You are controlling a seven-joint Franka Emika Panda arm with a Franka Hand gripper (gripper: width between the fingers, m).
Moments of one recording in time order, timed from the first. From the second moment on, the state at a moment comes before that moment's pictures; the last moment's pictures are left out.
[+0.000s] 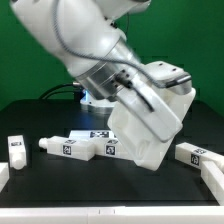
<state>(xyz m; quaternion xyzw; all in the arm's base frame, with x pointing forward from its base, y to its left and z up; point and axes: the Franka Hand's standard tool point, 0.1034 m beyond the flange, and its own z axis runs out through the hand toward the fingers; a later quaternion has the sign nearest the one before) 0.582 0.046 0.104 -0.74 0.59 0.27 0.19</state>
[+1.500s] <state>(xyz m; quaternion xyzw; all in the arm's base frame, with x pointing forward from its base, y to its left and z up) 0.649 0.119 0.111 -0.96 0.27 -0.08 0.10</state>
